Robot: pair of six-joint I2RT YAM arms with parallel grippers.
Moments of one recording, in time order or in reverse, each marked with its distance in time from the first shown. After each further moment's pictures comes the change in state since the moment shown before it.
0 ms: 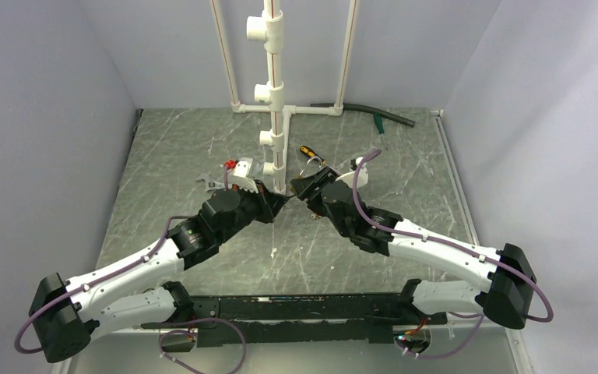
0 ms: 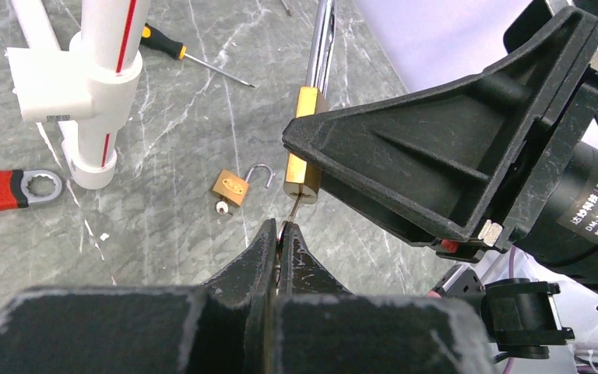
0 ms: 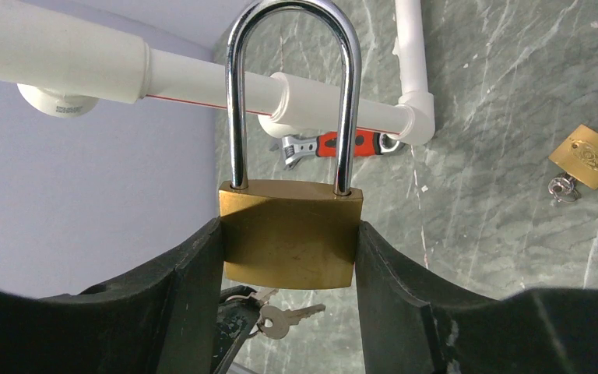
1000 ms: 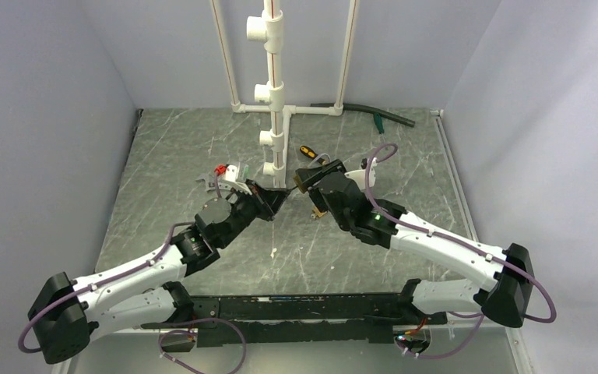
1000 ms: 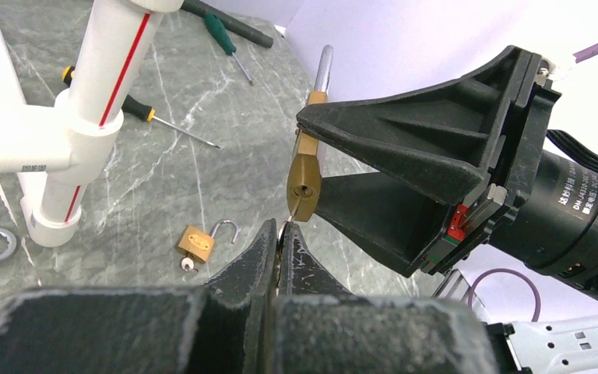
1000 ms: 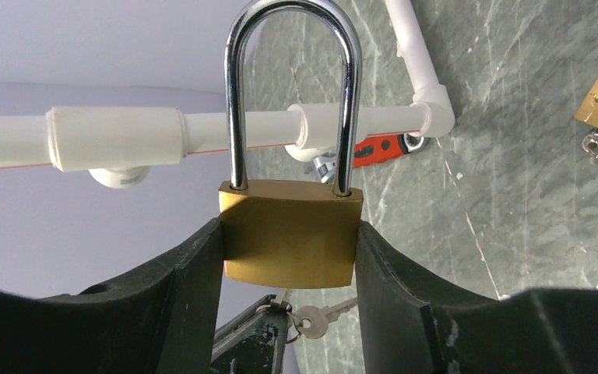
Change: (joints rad) left arm -0.001 -0.013 -0.135 0.324 -0.024 -0.035; right arm 0.000 0.012 0.135 -0.217 0.063 0.291
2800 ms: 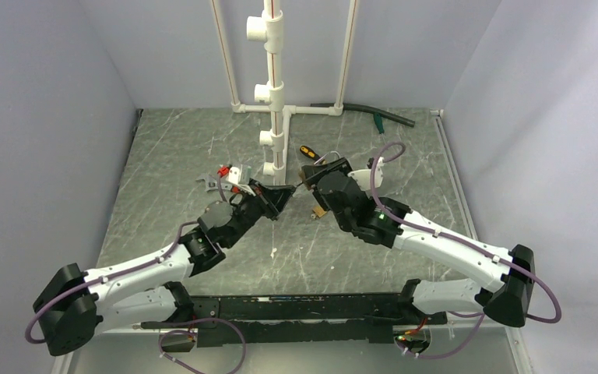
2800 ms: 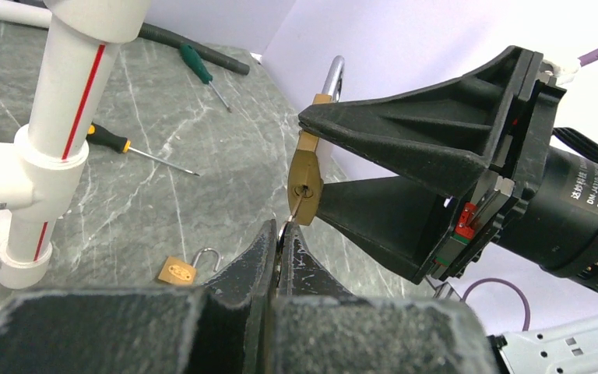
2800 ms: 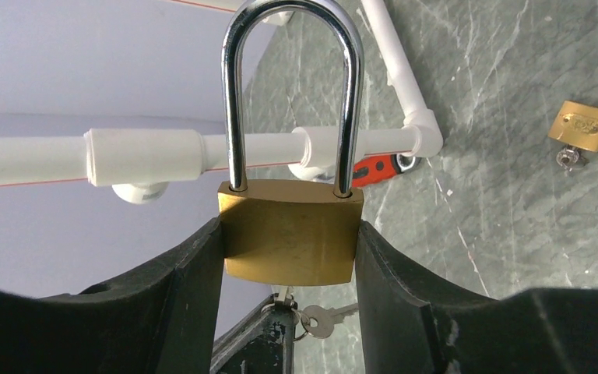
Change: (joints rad) left arm -0.024 0.082 -0.029 0.217 -0.016 0.031; right arm 0.025 0.000 0.079 -0.129 0.119 0.038
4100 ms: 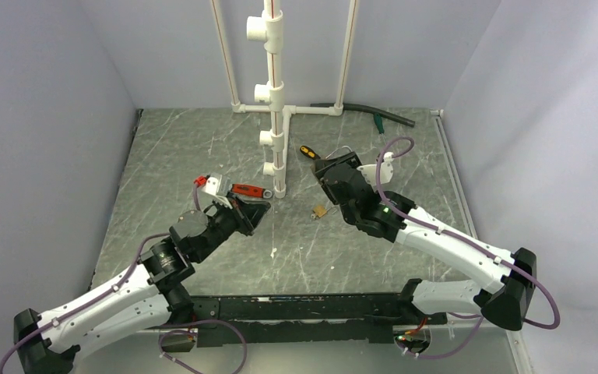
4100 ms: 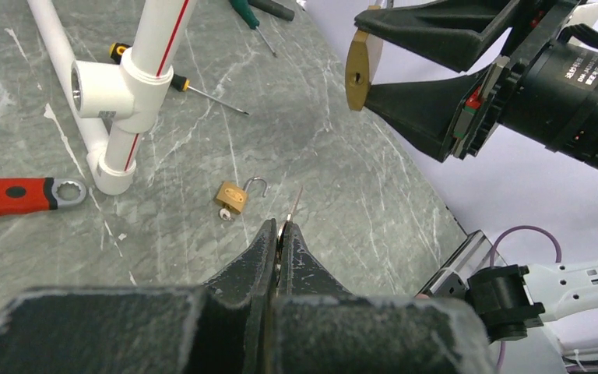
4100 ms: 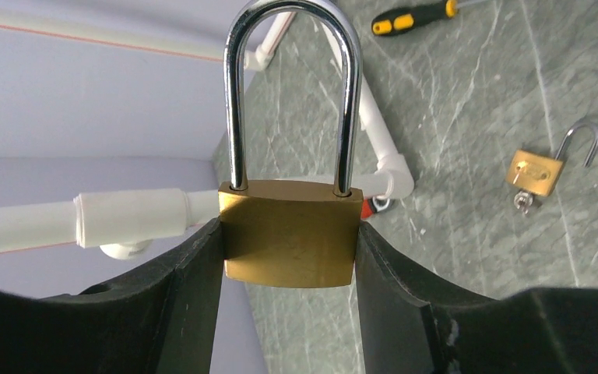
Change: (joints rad) left arm 0.010 -0.385 0.010 -0.560 0.009 0.029; right arm -0.074 -0.007 0.017 -0.053 0.041 -0.039
